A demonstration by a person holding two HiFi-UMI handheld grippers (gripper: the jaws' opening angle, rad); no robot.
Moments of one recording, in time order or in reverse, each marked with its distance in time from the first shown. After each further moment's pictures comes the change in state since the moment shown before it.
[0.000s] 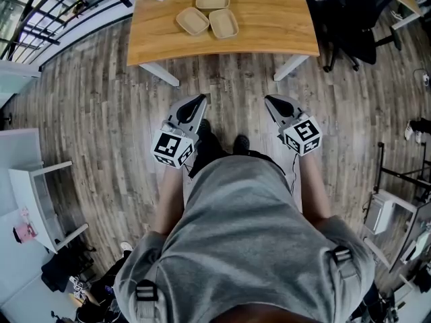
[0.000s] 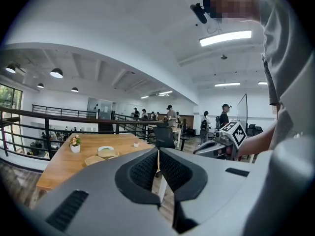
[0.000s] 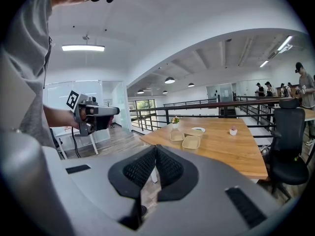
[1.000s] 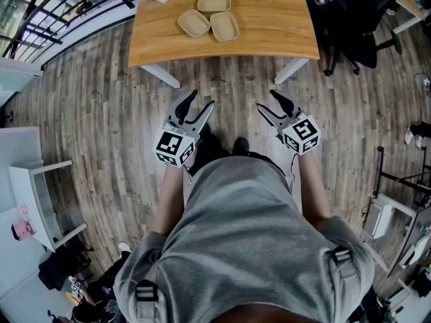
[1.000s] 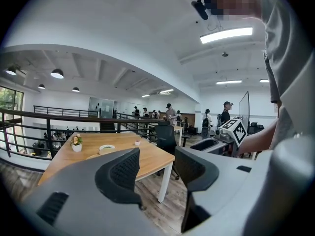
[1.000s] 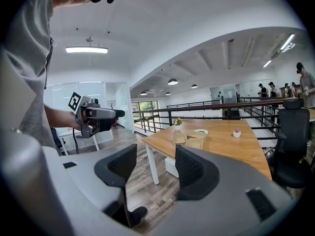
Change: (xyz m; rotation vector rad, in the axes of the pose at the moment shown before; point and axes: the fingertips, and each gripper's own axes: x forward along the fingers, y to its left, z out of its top) left arm 0.007 -0.002 -0.006 0.003 0.017 0.018; right arm 0.004 -0.003 0.003 -0.009 -0.023 0.043
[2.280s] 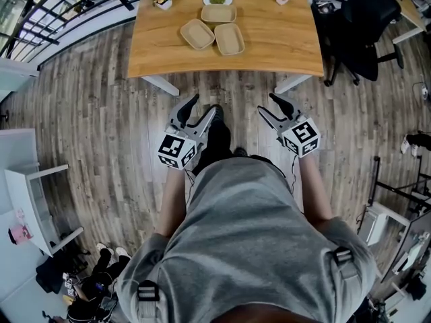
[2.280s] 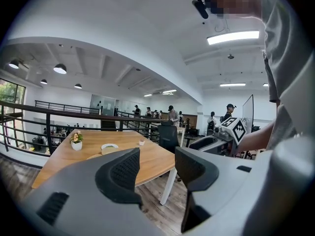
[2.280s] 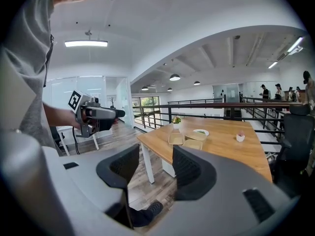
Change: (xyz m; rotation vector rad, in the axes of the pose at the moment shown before) left arm 0.041 0.064 -0.008 -0.043 -0.001 0.005; right arm 0.065 -0.040 0.017 -0.043 0.056 0.009
